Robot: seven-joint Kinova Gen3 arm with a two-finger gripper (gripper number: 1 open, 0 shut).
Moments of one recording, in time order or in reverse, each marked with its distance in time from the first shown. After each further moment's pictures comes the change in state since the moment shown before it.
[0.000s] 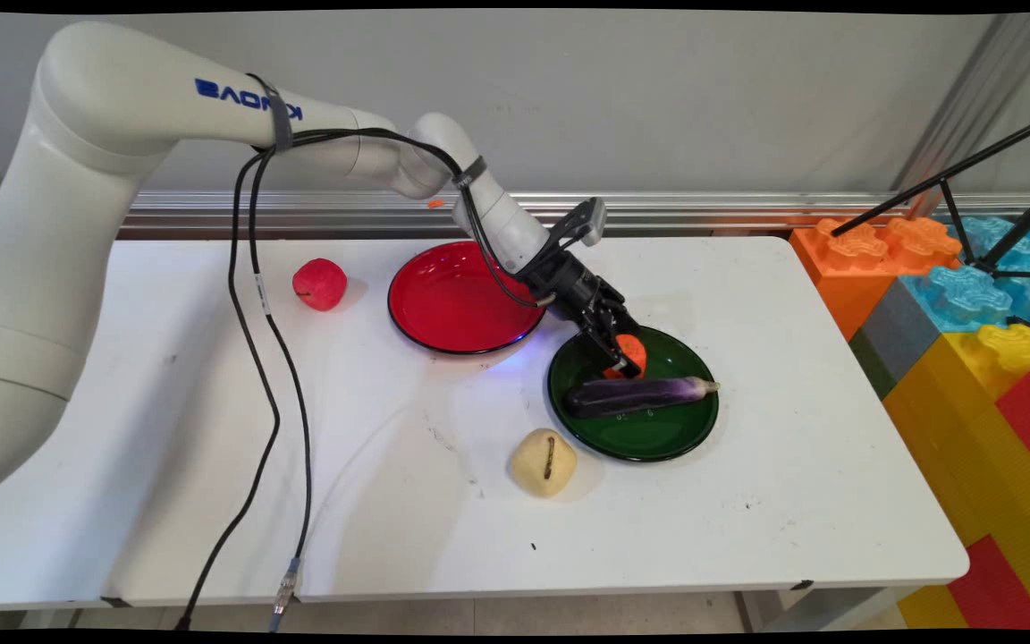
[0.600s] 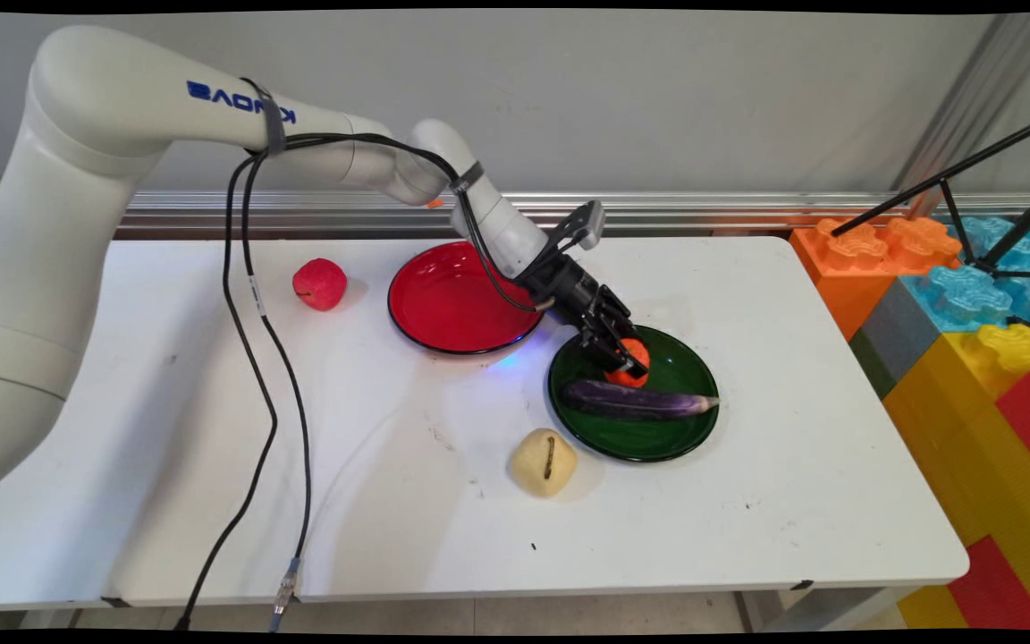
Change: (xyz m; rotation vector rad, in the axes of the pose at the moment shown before) arm -0.002 0.006 0.001 -0.007 0.025 0.004
